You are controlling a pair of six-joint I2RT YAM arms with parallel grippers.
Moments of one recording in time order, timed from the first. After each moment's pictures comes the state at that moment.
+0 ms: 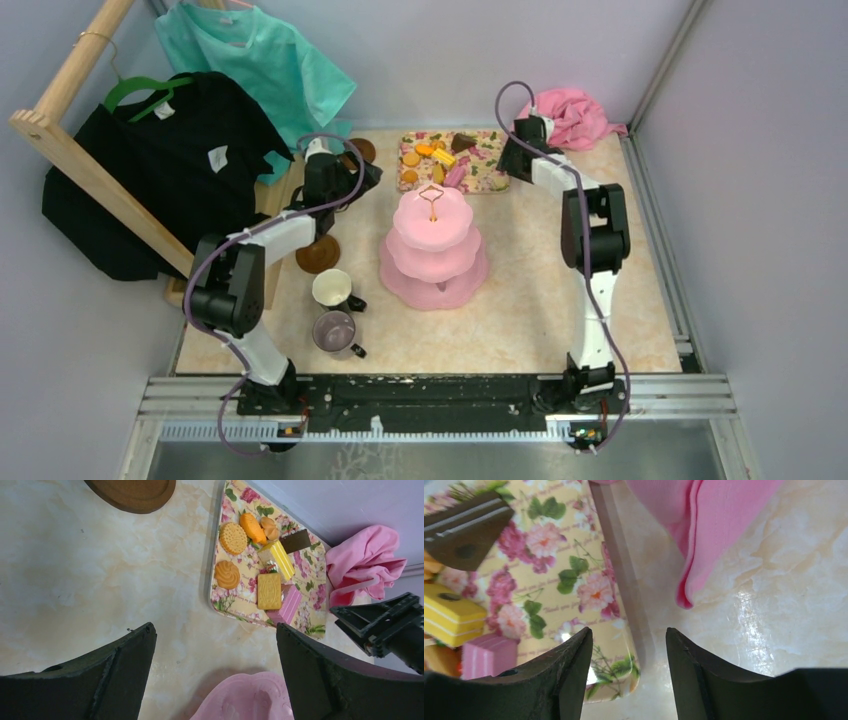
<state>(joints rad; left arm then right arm) -0.29 1.72 1.03 0.31 -0.07 -0.75 0.18 2.17 1.68 -0.25 0.15 0.48</state>
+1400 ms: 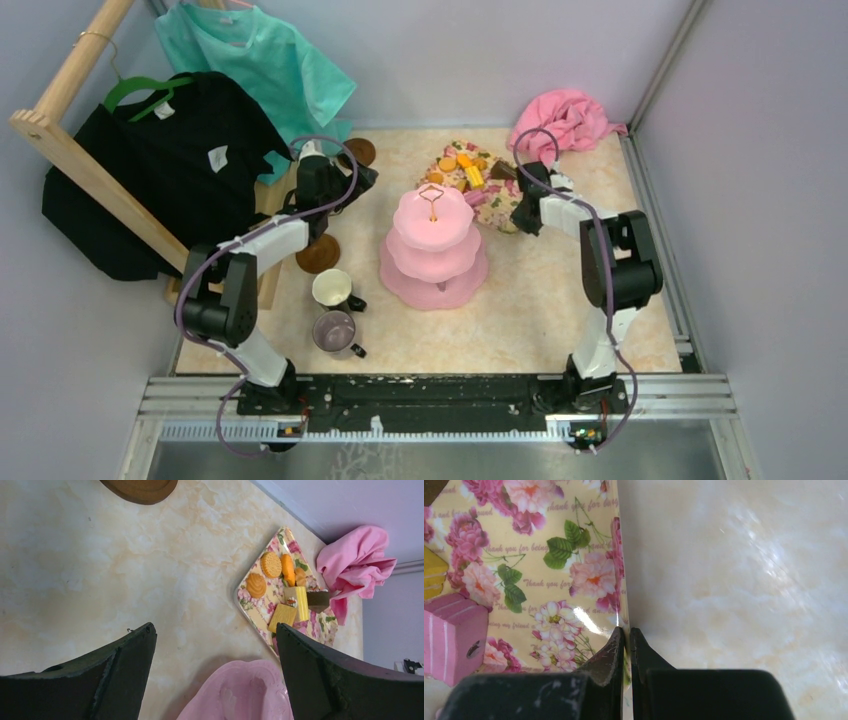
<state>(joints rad) -0.27 1.66 0.99 0.29 -0.04 -0.78 0.23 1.87 1.19 -0.33 0.25 0.81</state>
